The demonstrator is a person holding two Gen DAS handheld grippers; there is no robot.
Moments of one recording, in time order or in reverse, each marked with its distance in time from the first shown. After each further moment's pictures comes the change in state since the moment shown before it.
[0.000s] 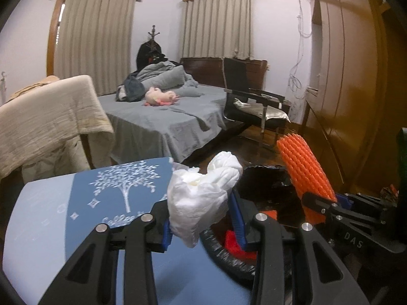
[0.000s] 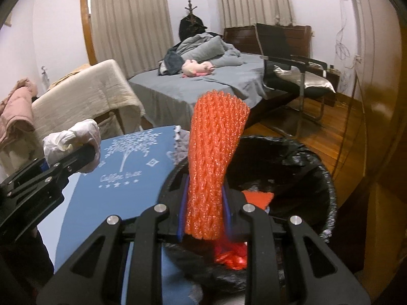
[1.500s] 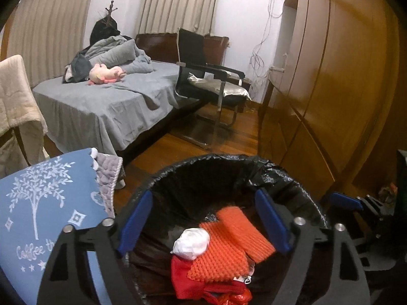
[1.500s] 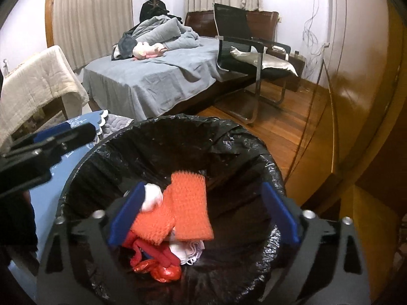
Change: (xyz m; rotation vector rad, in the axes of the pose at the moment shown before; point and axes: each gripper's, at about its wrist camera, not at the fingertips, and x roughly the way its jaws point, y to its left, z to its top) left arm 0.143 -0.050 0.008 0.027 0.121 -0.262; right arm 0.070 -0.100 -0.011 0.016 0.089 -0.230
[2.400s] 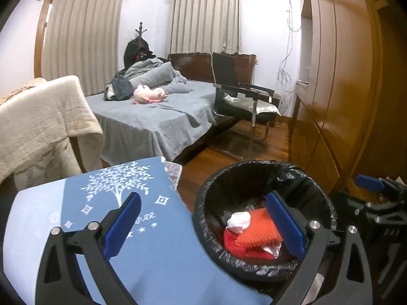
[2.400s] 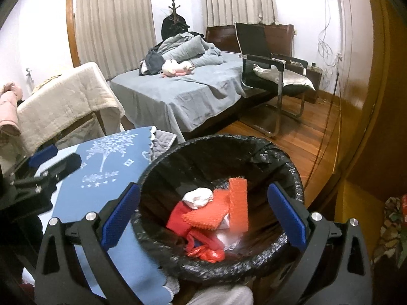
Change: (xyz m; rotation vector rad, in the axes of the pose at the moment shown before) left arm -0.149 0.027 -0.020 0.006 -0.094 0.212; right arm -0.109 0.051 0.006 0.006 -0.077 0.135
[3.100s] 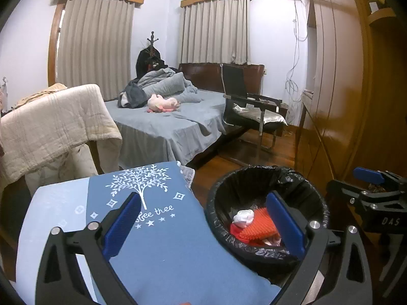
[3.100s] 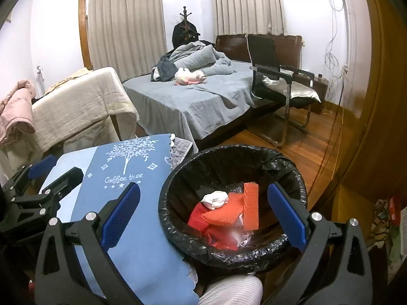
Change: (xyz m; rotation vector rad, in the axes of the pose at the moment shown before) left arm -0.069 0.004 -0.008 -0.017 -0.052 0.053; right arm -0.053 0.036 0.004 -0.041 -0.043 0.031
